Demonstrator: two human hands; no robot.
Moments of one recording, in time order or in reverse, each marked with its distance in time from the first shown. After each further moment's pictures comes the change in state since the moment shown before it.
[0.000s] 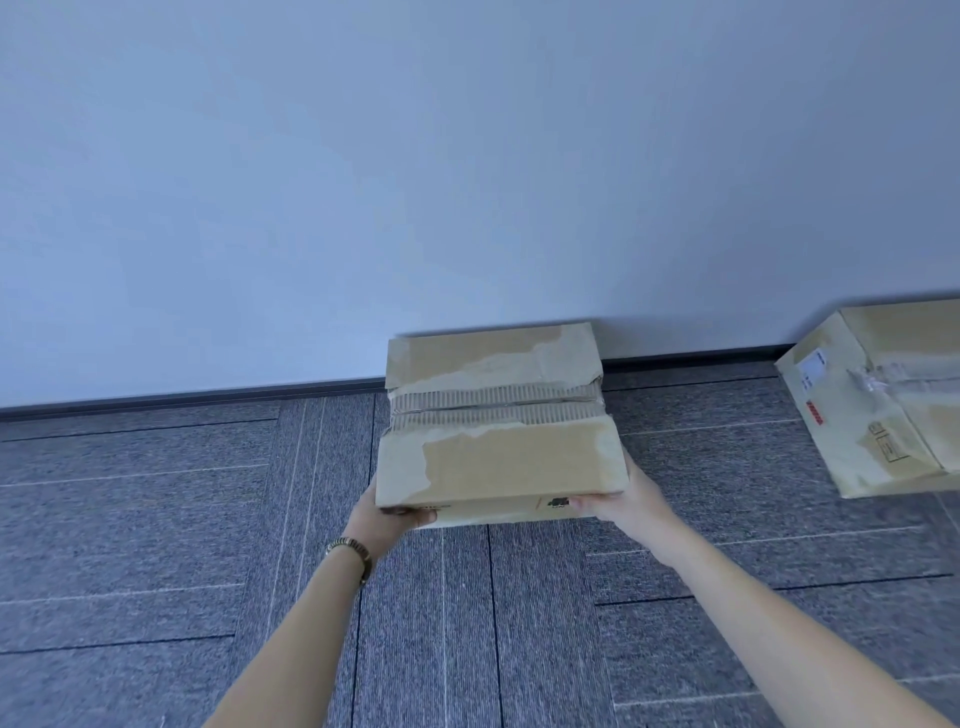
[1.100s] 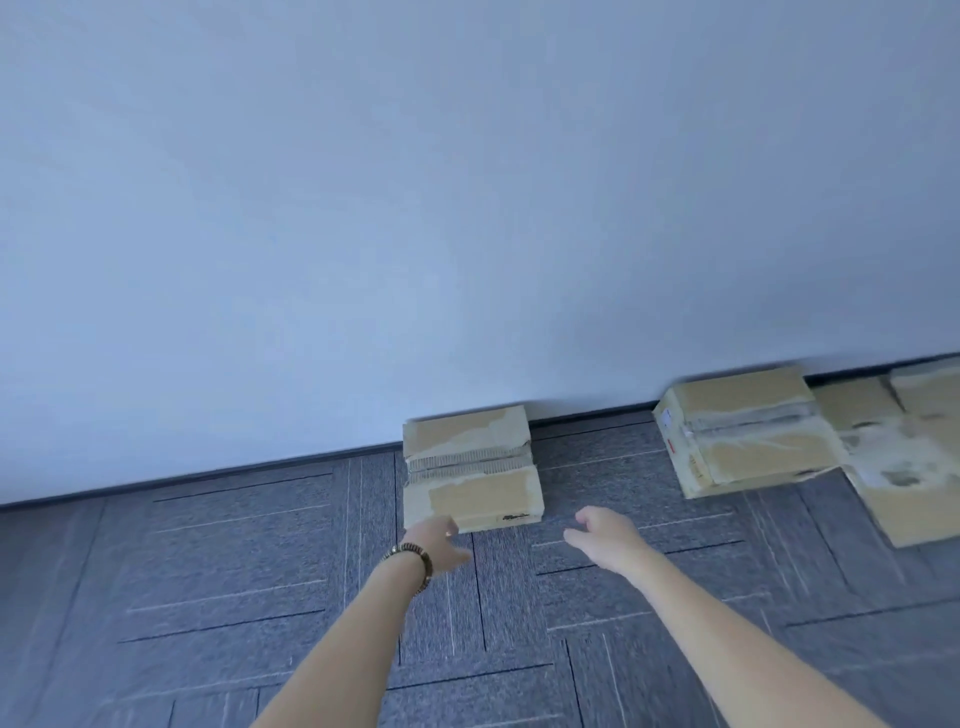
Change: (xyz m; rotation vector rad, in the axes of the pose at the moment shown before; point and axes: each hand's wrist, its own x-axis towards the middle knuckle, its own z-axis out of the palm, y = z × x) left_hand -0.277 0.268 -0.010 0.857 -0.325 -0.053; right_hand -0.257 -0.230 -0.134 -0.412 -0.177 0.254
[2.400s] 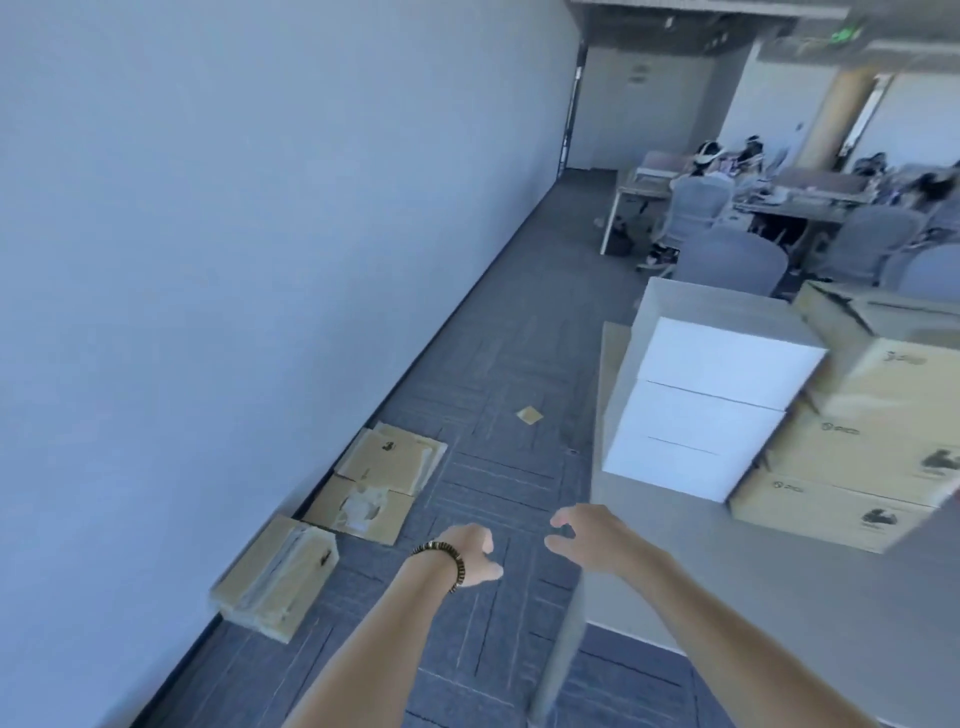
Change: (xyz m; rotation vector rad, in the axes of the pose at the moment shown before) left_hand -0.664 0.435 0.182 0.890 -0.314 1.089; right_hand -0.826 0.227 -0.117 0.309 0.782 0.537
